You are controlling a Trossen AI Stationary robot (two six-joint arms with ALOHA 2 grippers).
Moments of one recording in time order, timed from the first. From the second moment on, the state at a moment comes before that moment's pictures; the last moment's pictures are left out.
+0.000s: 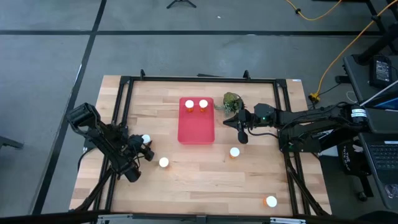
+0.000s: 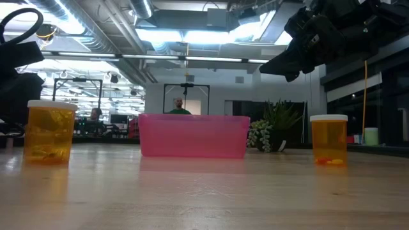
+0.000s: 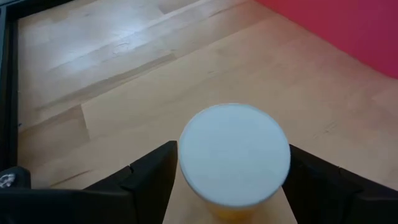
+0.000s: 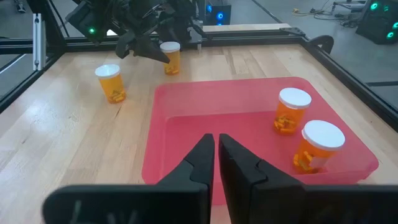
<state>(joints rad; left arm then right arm) -0.90 1.62 0.59 -1.05 -0.85 -2.16 -0.12 1.11 0.42 0.39 -0.08 0.00</state>
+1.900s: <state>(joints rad) -0.65 1.05 0.89 -0.96 -1.00 -0.95 -0.12 1.11 0.42 0.39 -0.08 -0.01</state>
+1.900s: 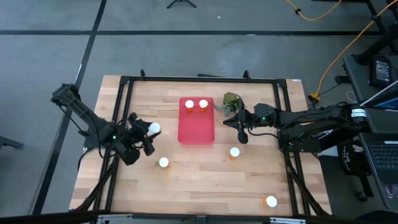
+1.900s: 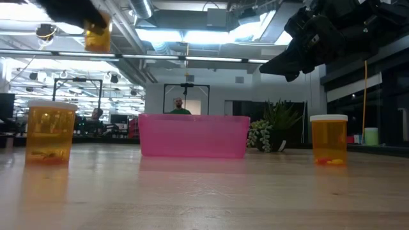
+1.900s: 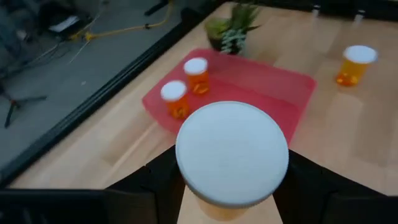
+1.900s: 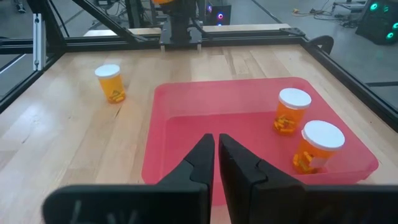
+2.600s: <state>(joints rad) -0.19 1.00 0.89 -0.39 -0.38 -0.03 -0.12 1.11 0.42 0.39 -0.08 -0.01</state>
